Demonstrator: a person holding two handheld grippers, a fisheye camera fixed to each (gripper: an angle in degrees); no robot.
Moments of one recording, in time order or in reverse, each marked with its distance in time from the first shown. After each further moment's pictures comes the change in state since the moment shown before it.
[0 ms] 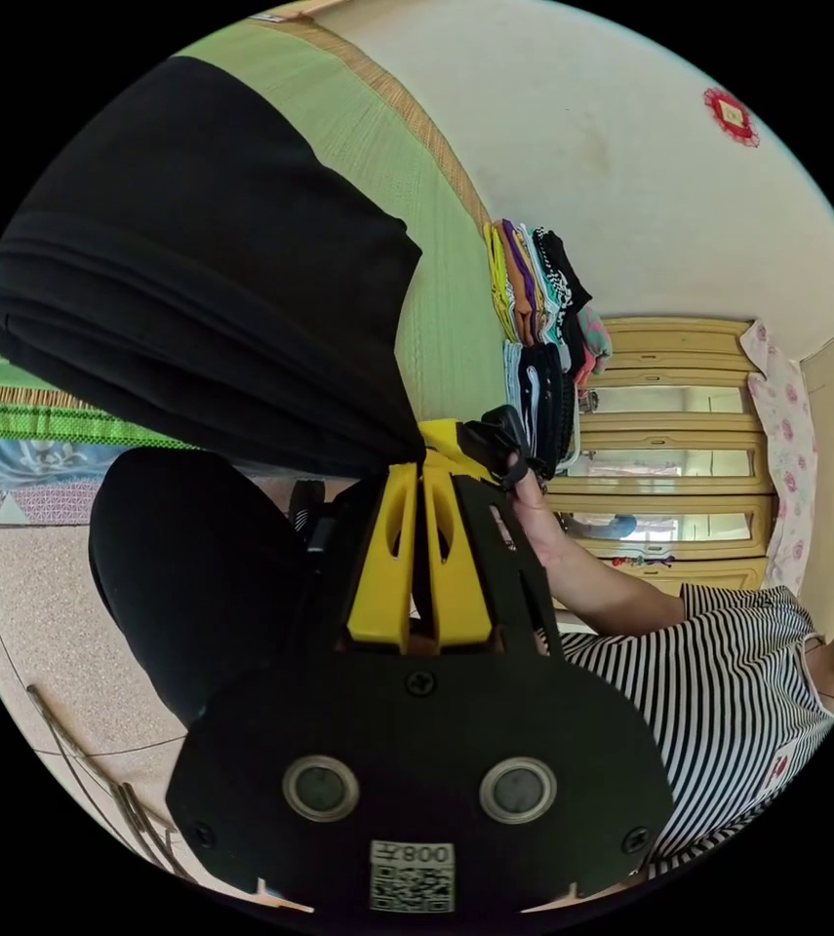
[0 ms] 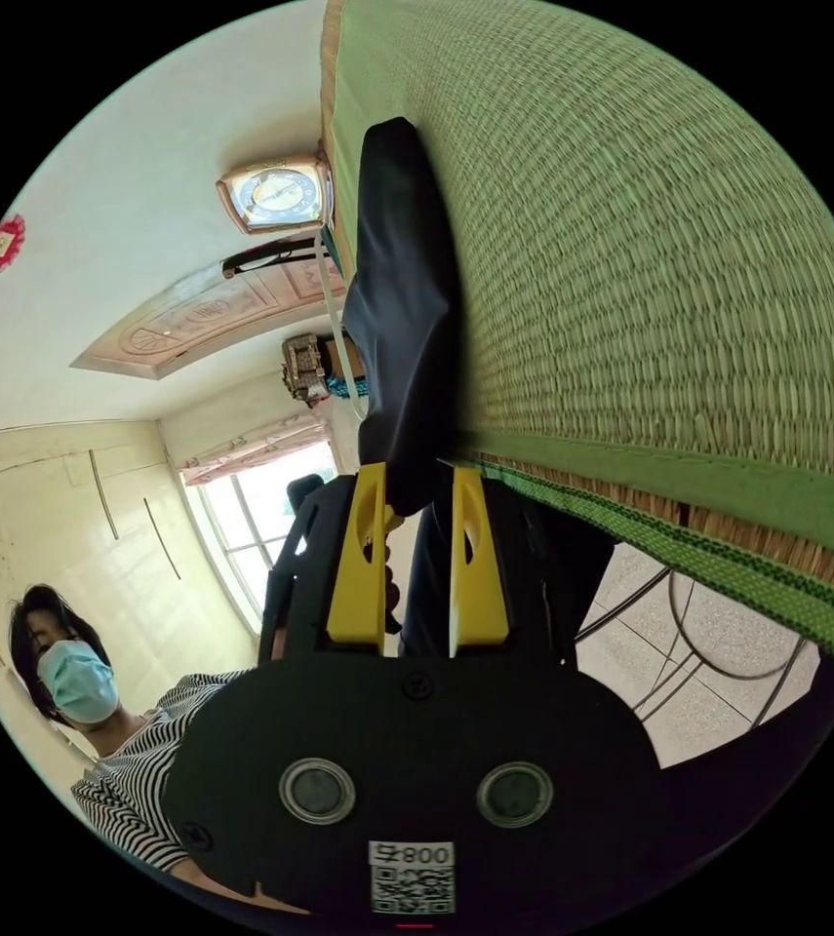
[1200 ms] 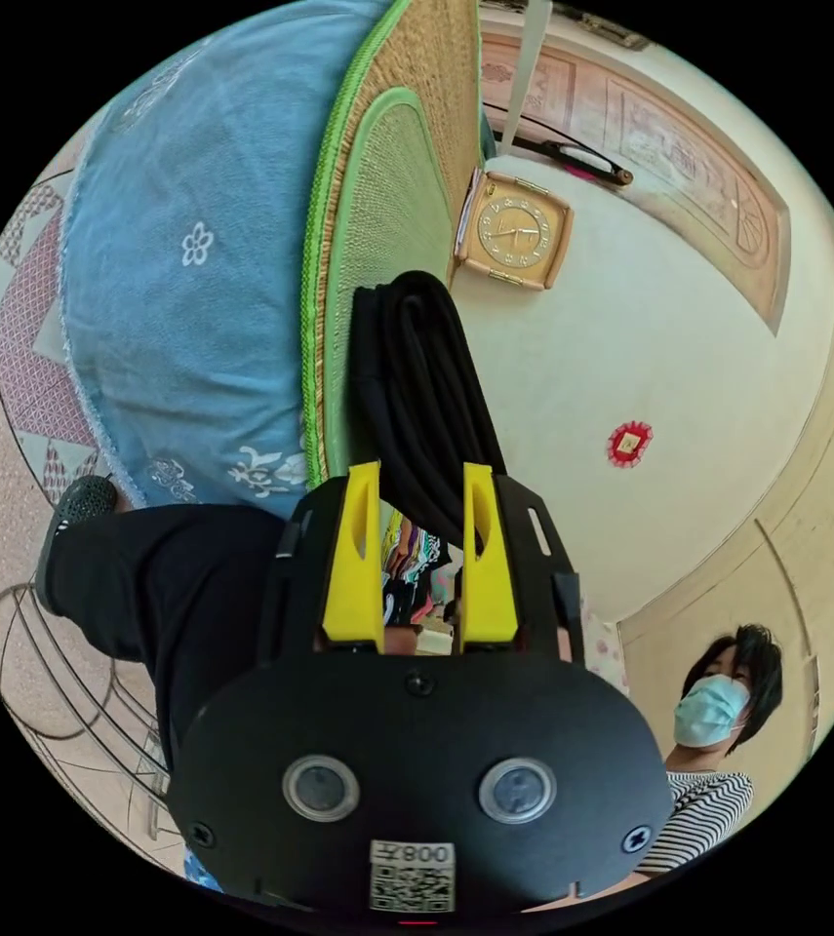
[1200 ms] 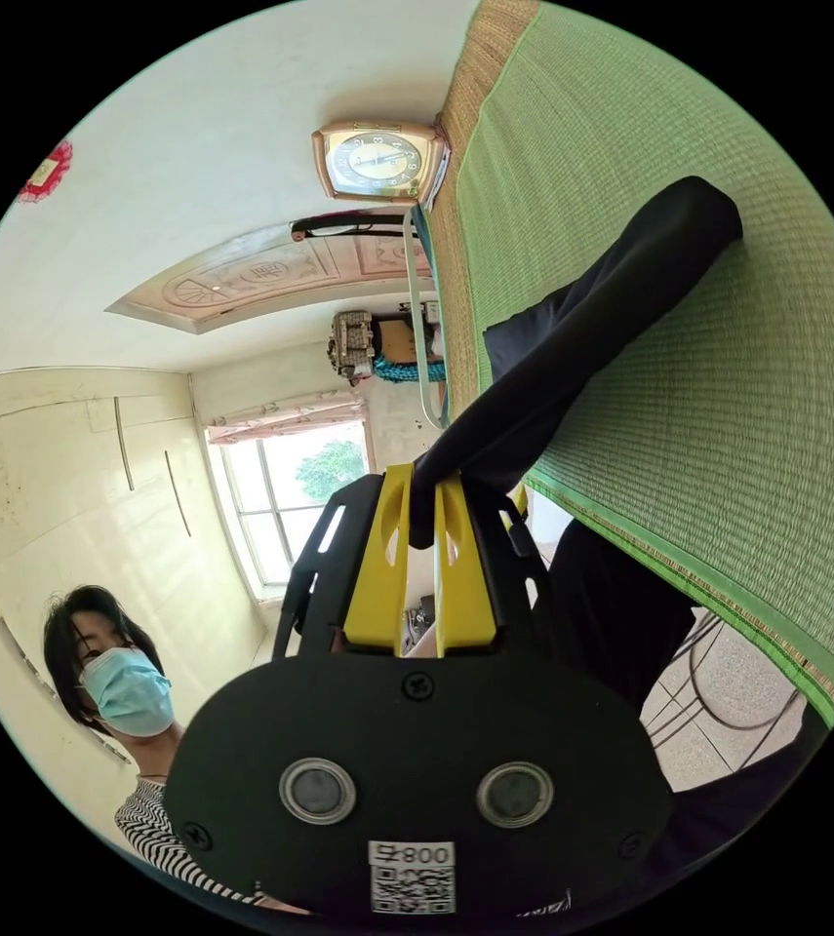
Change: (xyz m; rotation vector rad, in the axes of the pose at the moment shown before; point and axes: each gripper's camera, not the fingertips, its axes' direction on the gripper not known) left arm -0.236 0.178 -0.083 0.748 0.564 -0.453; right arm -0.136 -0.014 0.008 -0.058 -0.051 -0.161
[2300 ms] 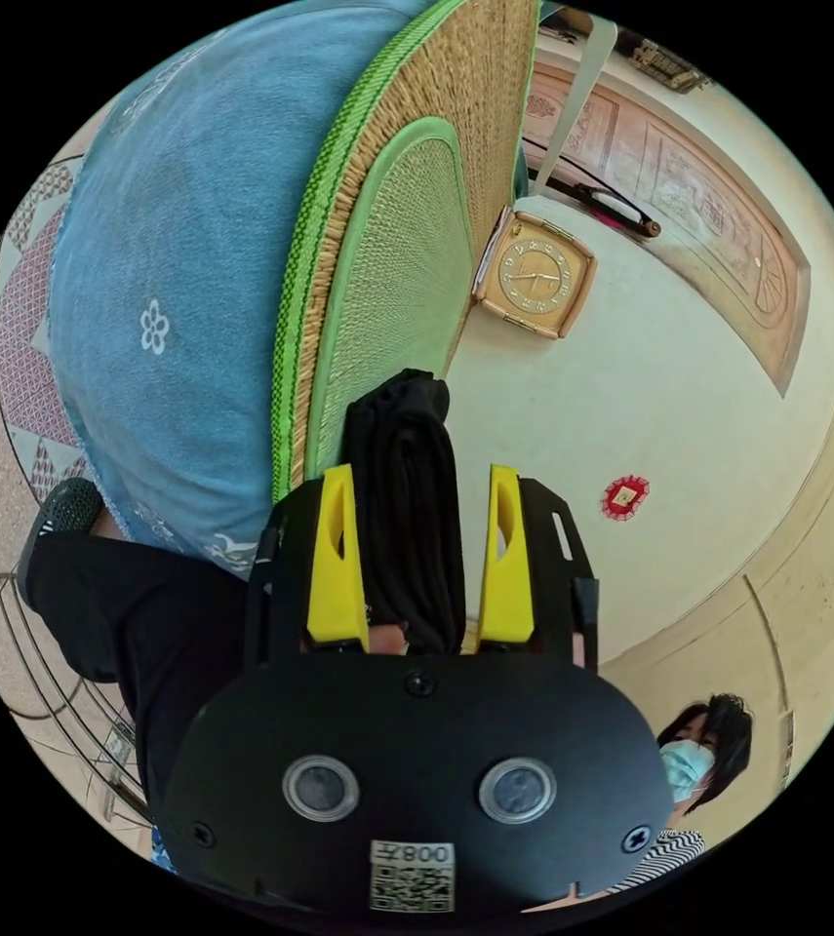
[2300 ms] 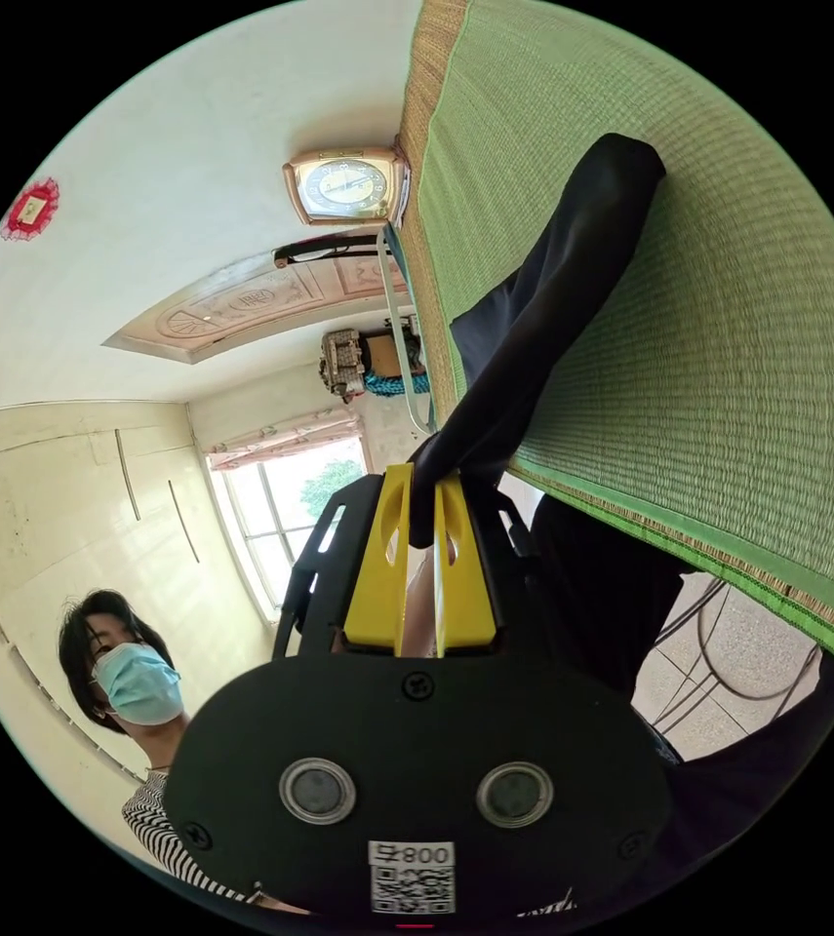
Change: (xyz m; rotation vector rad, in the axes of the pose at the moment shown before) left arm 0.066 -0.046 0.048 0.067 0.007 -0.104; right arm -0.004 0.076 -0.045 0.045 -0.015 0.082
